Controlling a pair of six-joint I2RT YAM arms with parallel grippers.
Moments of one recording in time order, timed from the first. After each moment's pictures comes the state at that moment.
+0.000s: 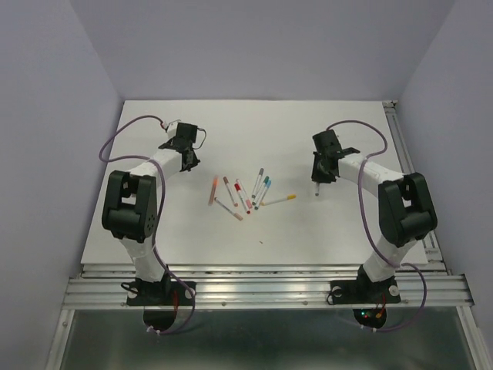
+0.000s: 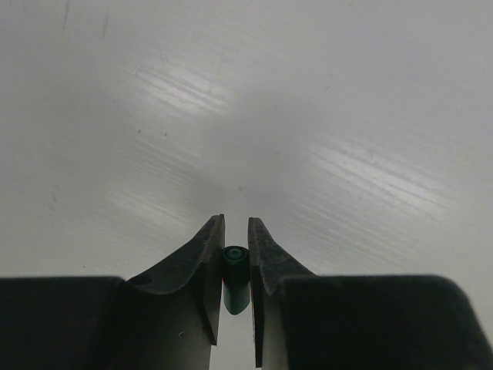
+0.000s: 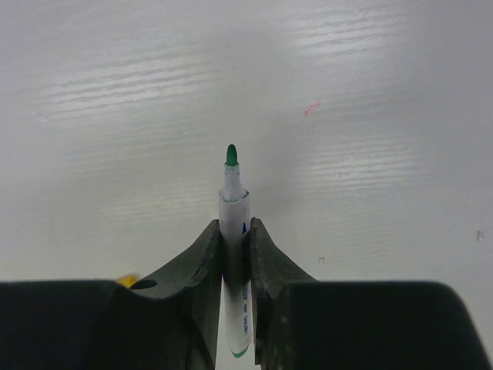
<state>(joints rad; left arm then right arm) -0.23 1.77 1.19 -0.32 -0.36 -0.55 0.31 1.70 1.13 -0.46 0.21 0.46</state>
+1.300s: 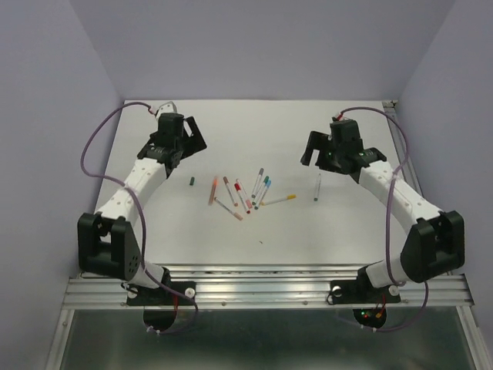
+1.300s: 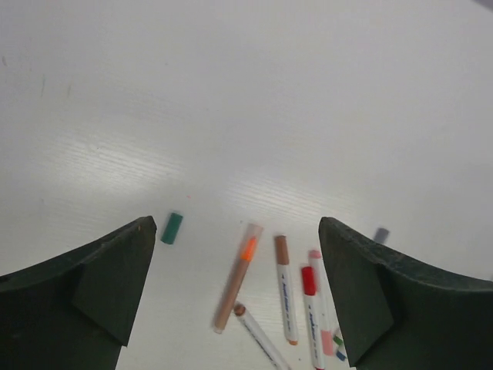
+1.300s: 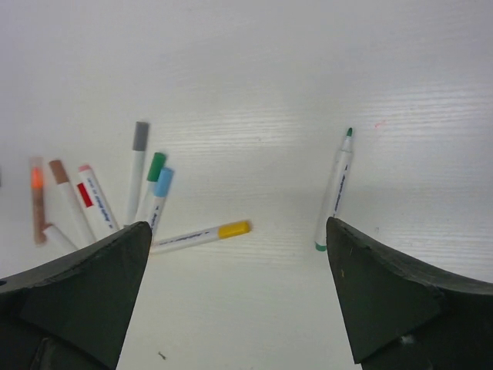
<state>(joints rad) -0.23 1.53 1.19 -0.38 -0.21 -0.52 0.31 1.47 1.16 -0.49 0.07 0.48</state>
